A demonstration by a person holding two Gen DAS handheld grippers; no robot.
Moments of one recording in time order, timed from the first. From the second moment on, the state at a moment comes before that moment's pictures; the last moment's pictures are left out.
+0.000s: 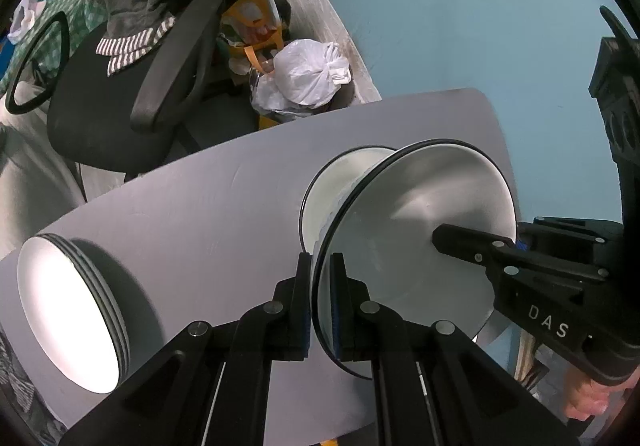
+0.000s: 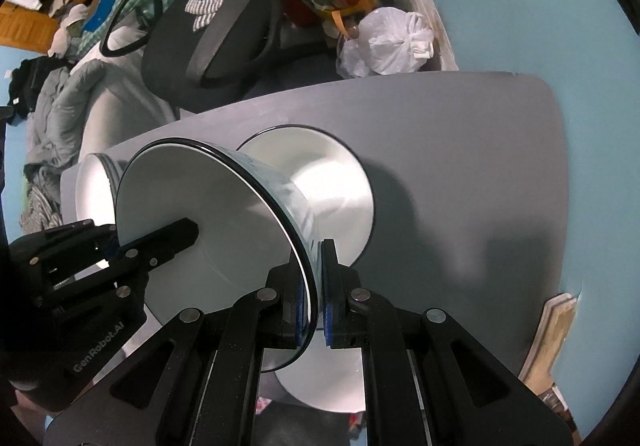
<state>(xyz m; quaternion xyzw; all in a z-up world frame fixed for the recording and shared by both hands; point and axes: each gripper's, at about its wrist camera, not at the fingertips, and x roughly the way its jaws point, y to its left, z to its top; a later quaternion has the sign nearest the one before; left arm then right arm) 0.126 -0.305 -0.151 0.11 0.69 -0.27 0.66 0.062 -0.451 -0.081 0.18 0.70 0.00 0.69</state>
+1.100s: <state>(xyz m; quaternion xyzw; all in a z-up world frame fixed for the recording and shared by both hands) 0.134 -0.329 -0.182 0.14 0.71 -0.25 0.64 0.078 -0.472 -0.107 0.19 0.72 -0.01 0.67</state>
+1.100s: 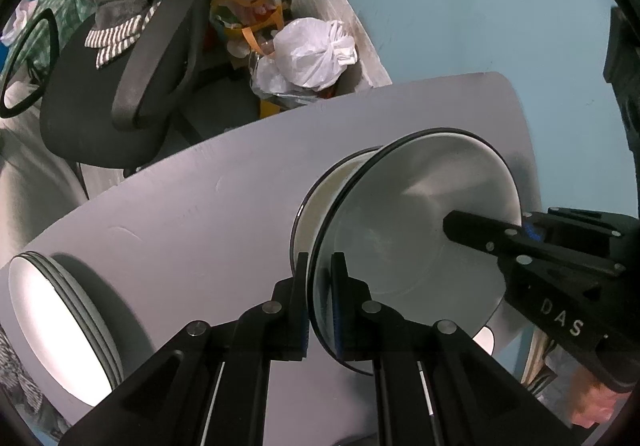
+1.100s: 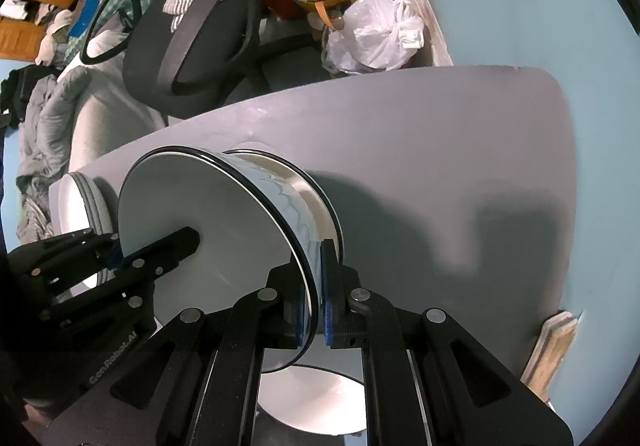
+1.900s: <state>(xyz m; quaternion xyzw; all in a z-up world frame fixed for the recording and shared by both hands) 0.132 -0.328 -0.179 0.14 0.71 -0.26 0.64 0.081 -0.467 -0.109 0.19 0.73 -0.02 0.65</state>
